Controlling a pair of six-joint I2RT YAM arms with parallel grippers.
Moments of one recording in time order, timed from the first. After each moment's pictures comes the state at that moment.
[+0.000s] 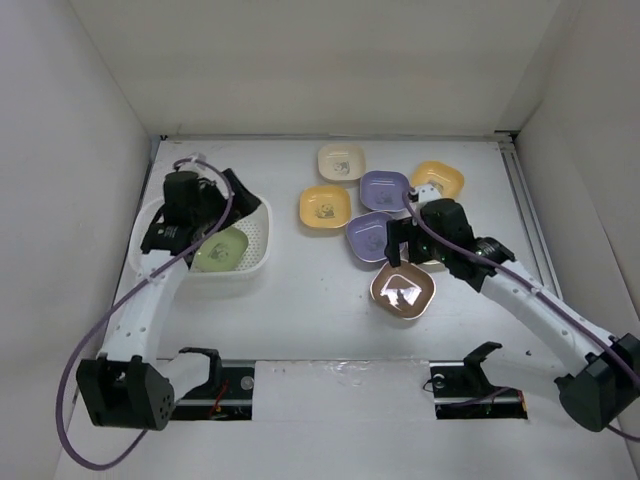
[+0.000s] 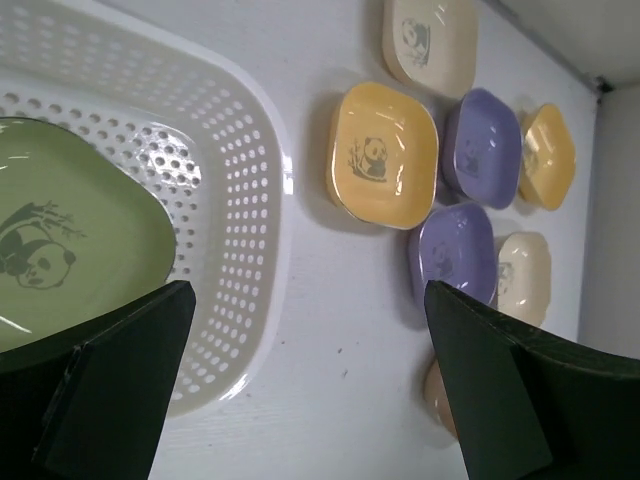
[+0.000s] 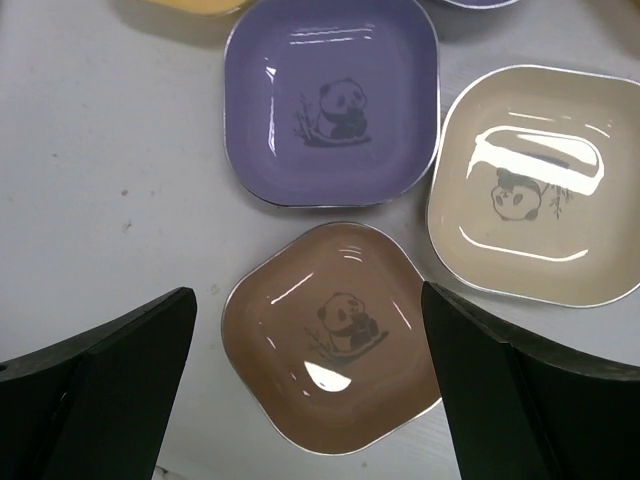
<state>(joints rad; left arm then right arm) -0.03 1.08 0.97 -0.44 0.23 -0.60 0.55 1.09 0.92 -0.51 0.08 0.23</state>
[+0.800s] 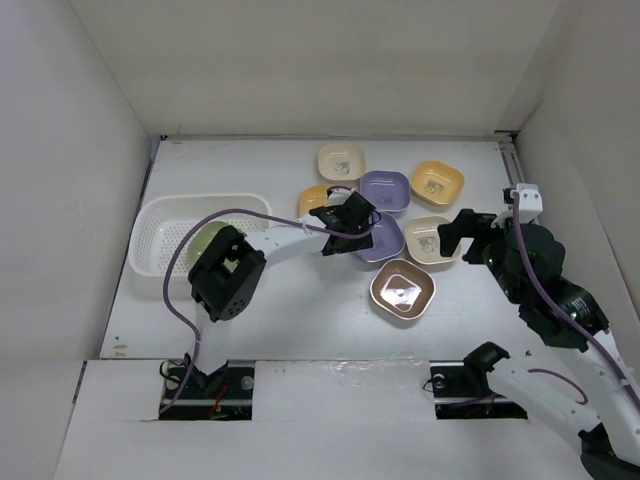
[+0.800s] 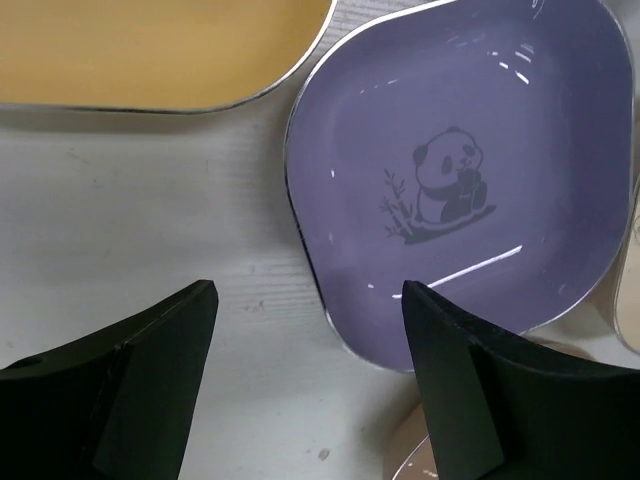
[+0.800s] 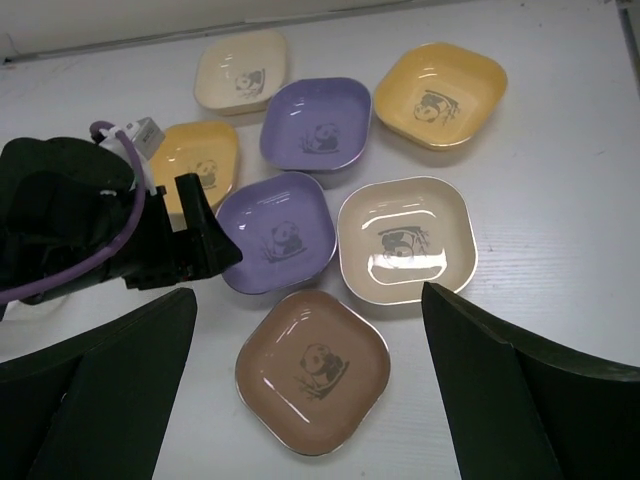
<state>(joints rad) -0.85 1.94 1.42 -0.50 -0.28 -0.88 0.55 0.66 1.06 -0.69 0.40 0.35</state>
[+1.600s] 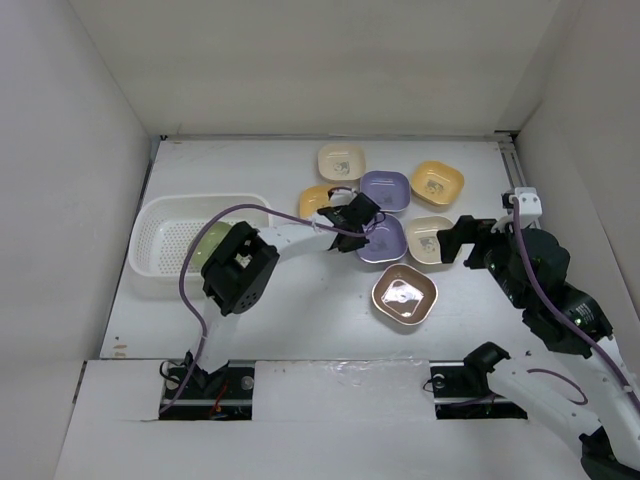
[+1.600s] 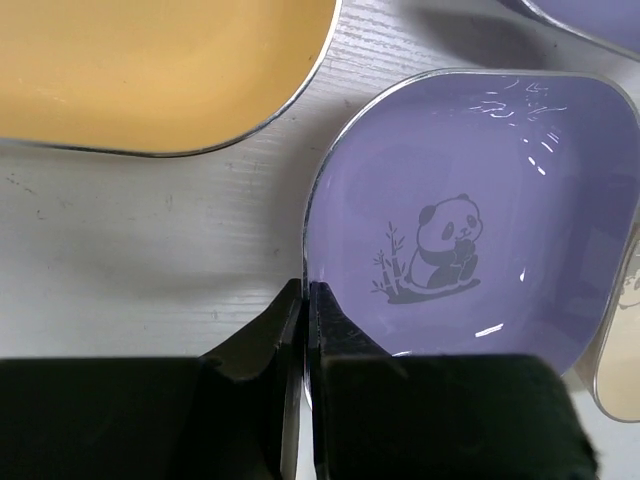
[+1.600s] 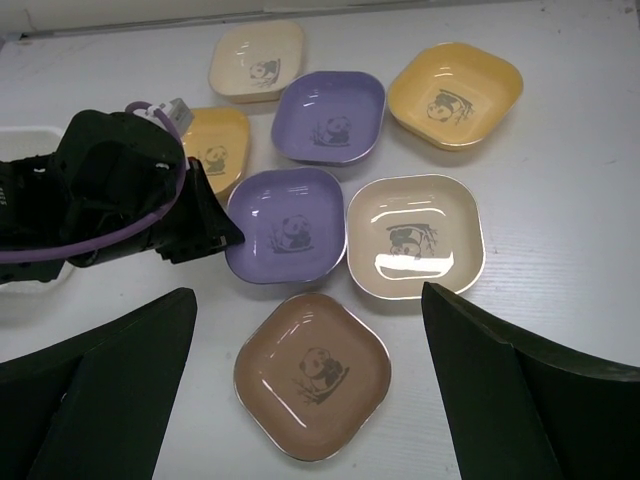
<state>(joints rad) -0.84 2.05 1.49 -0.46 -0.31 -0.99 0.55 0.63 1.04 -0.71 0.35 0.31</state>
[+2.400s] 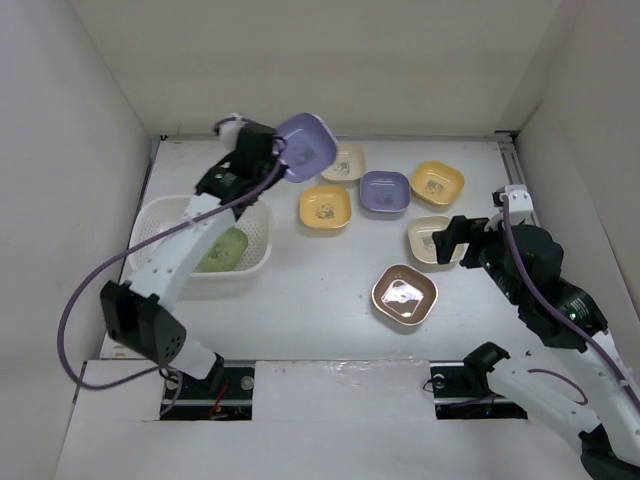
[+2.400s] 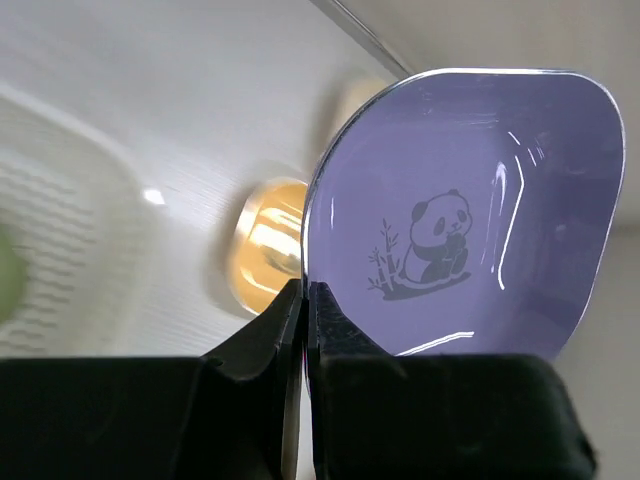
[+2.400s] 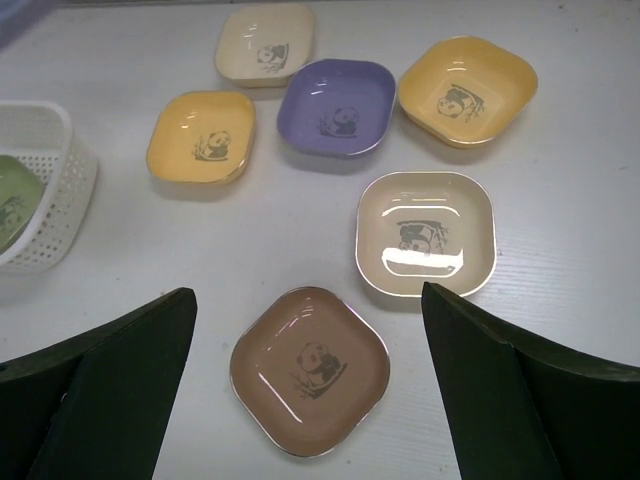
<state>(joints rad) -0.55 1.54 1.56 -0.62 -0.38 -0.94 0.55 0.65 1.04 -0.70 0.32 0.28</state>
